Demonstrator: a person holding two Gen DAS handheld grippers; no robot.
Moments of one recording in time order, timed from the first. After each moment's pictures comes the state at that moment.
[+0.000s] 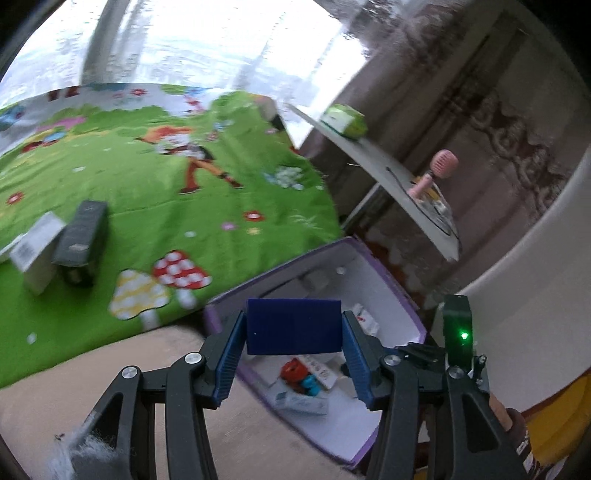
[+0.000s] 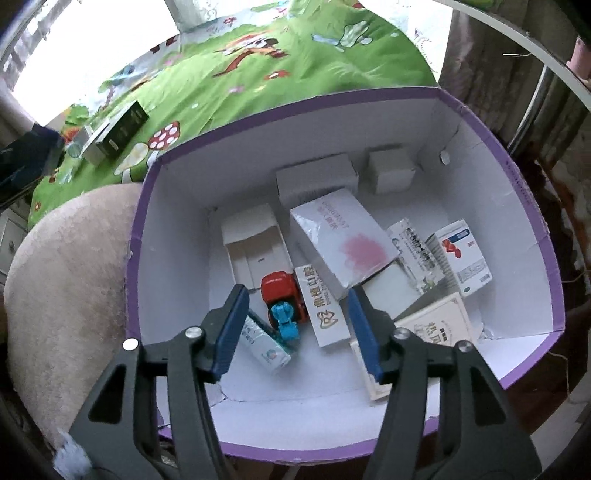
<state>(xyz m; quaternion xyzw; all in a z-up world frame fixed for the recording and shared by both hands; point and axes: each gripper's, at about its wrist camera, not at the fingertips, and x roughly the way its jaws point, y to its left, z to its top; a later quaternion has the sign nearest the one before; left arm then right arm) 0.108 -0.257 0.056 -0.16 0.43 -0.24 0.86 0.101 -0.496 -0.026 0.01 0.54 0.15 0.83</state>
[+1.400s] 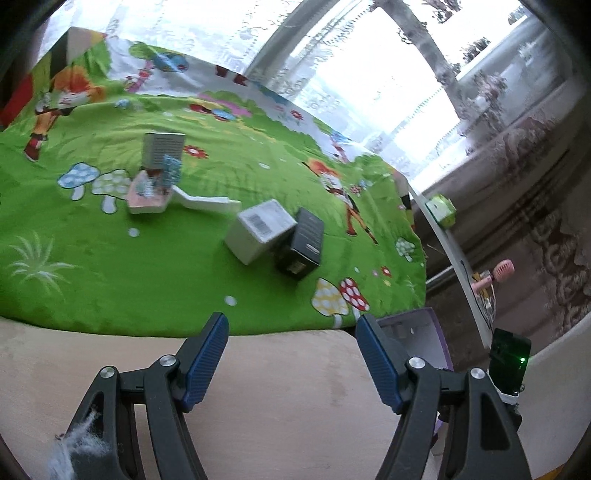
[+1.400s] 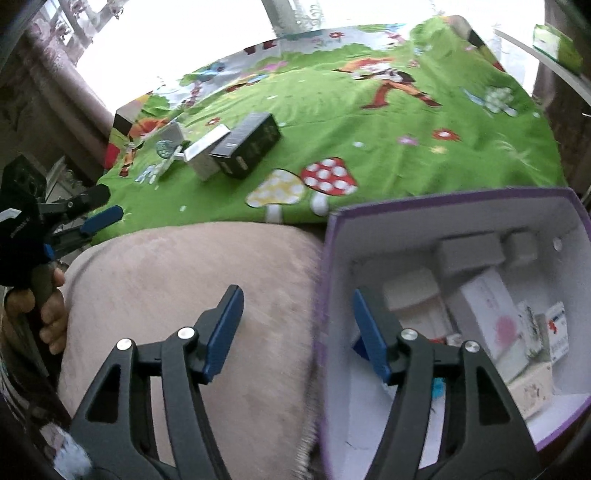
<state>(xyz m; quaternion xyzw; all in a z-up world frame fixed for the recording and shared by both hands) 0.052 -0.057 0.029 -0.30 0.39 -0.06 0.87 0.109 -0.351 0.010 0.00 0.50 0.28 0.82</state>
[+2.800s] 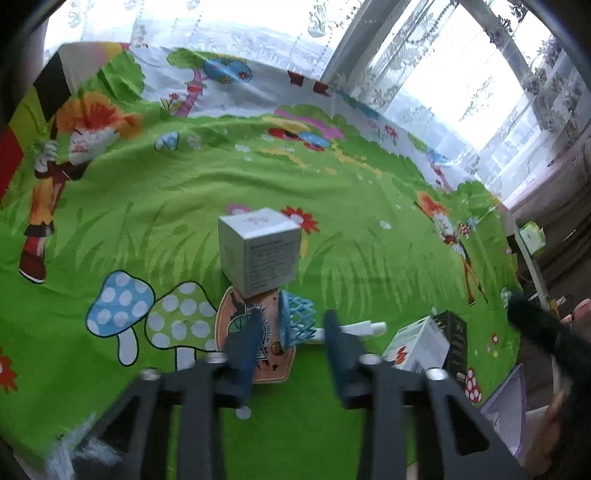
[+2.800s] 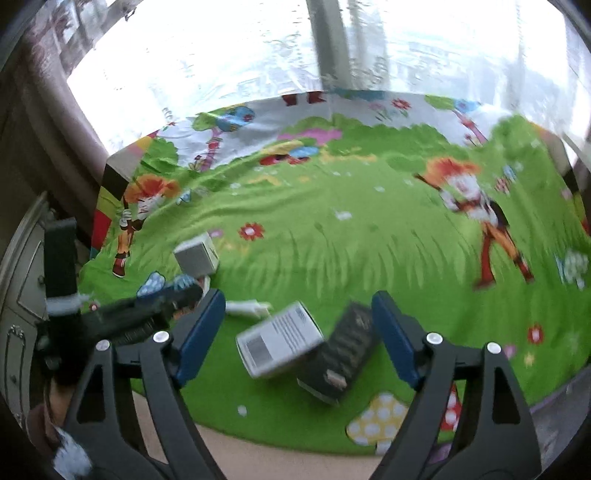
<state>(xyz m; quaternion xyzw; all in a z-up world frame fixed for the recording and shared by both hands) 0.177 0.036 -0.005 -0.25 0.44 0.06 0.86 0.236 -0.159 0.071 -0.04 0.43 0.29 0.85</state>
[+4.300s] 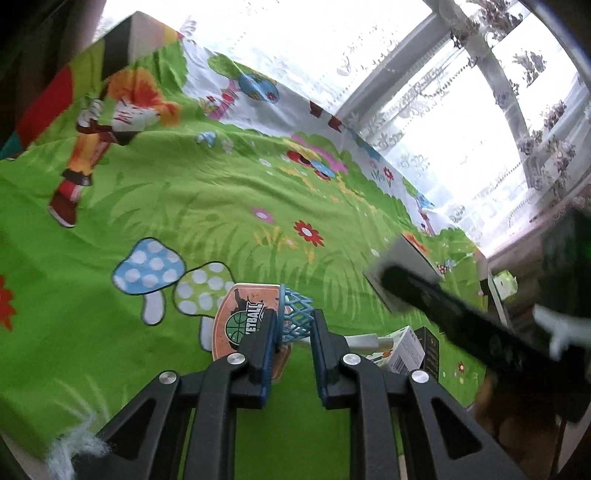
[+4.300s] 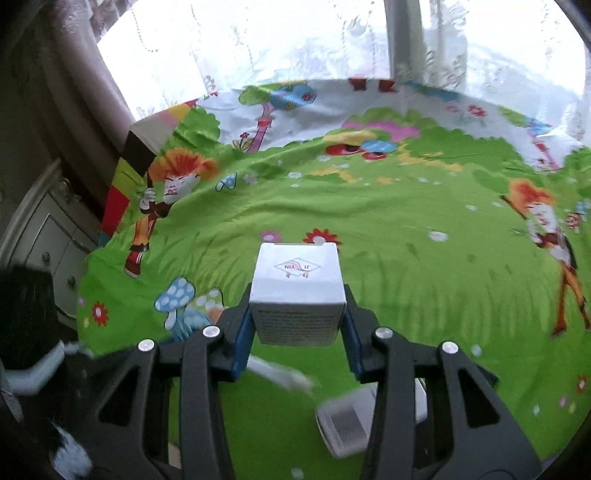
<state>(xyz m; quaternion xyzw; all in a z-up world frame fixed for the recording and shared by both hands) 0.126 0.057 -0.003 -0.33 0.36 0.06 0.87 0.236 -0.077 0.039 -0.07 0.43 0.35 0.83</state>
